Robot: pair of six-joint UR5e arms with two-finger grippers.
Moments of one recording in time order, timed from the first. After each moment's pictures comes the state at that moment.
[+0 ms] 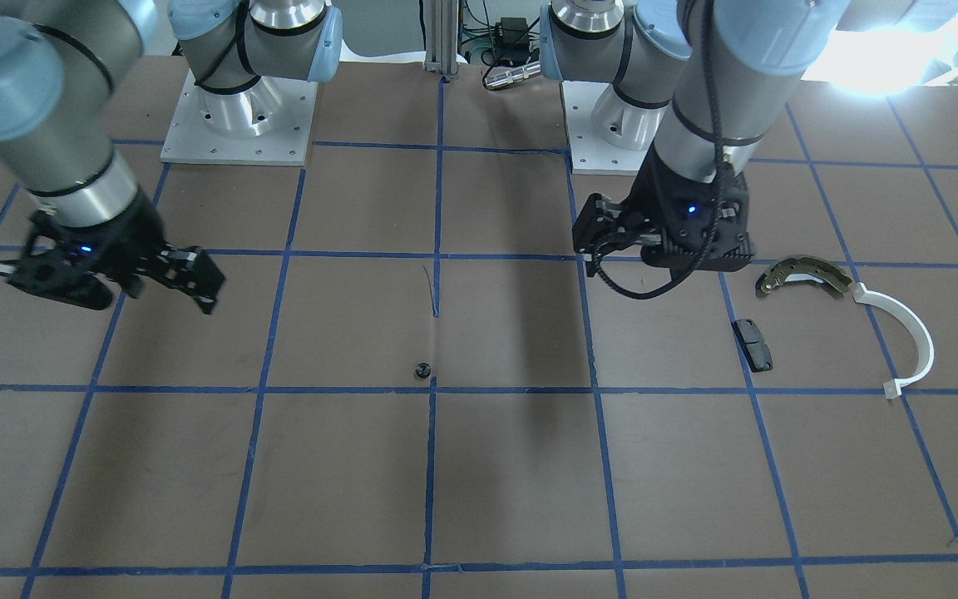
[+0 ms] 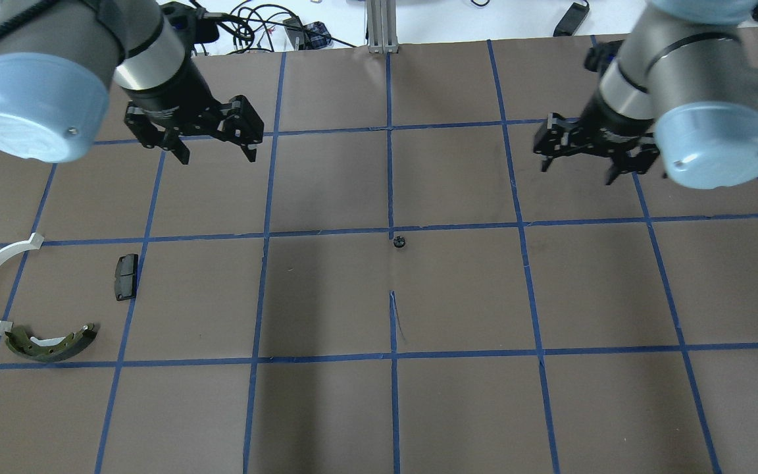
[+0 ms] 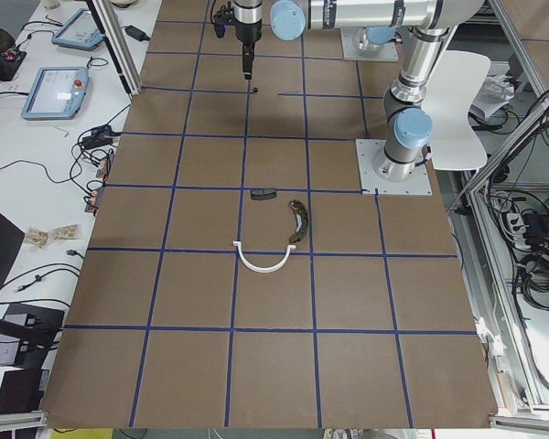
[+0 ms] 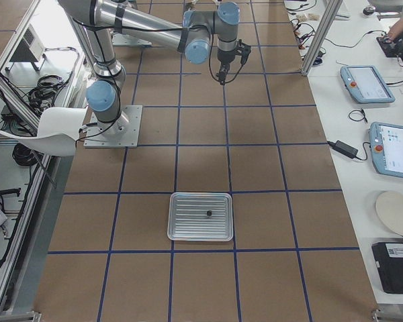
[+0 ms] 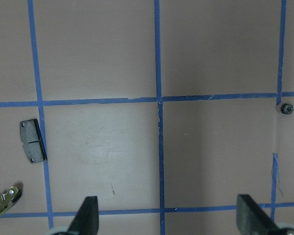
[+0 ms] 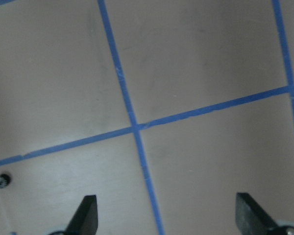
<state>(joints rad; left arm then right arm) -1.64 -1.69 -1.59 -1.39 1.55 -0.02 1.38 -1.52 1.79 -1.88 -1.55 0.03</state>
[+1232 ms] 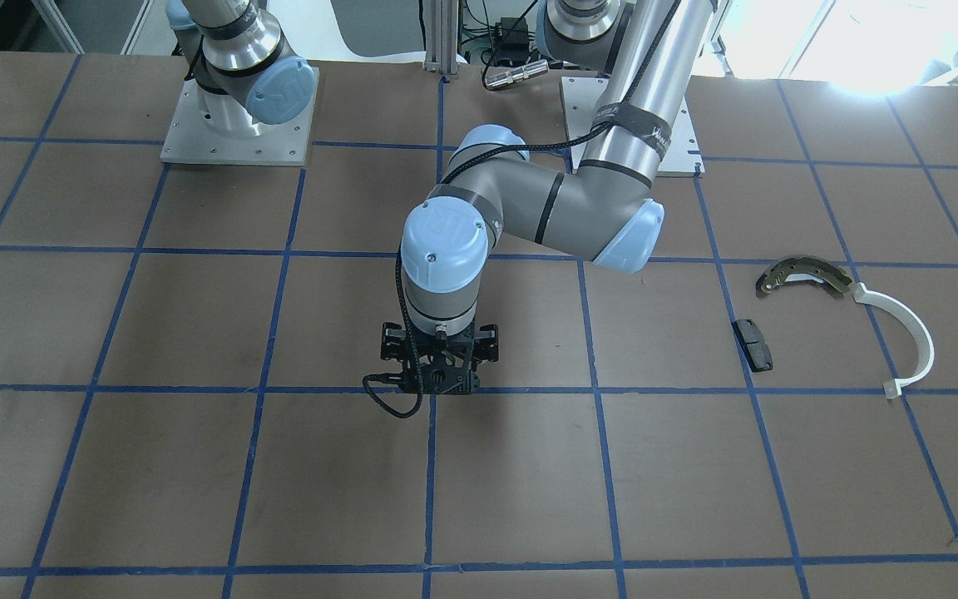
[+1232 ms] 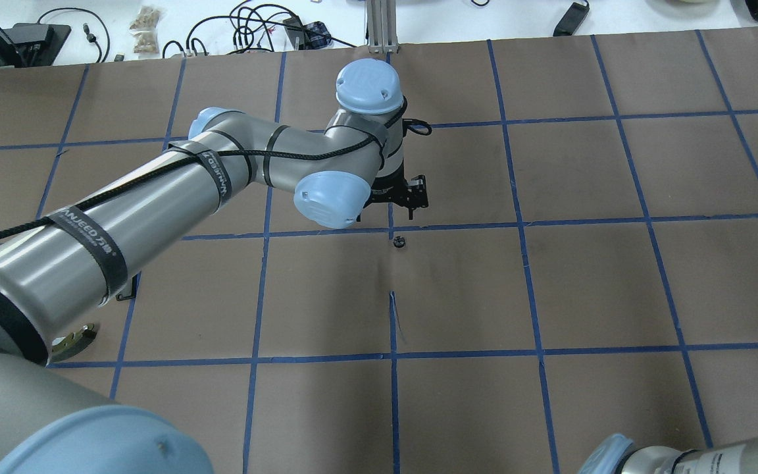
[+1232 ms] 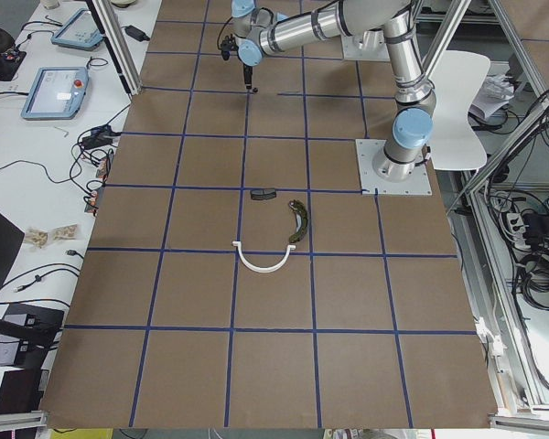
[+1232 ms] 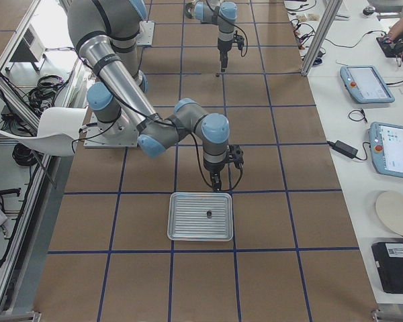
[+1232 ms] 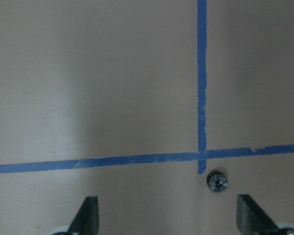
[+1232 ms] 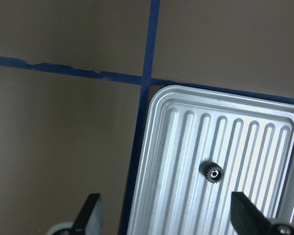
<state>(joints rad) -1.98 -2.14 -1.59 -0.99 1.54 -0.46 0.68 -1.26 1.77 -2.18 -1.58 -1.05</state>
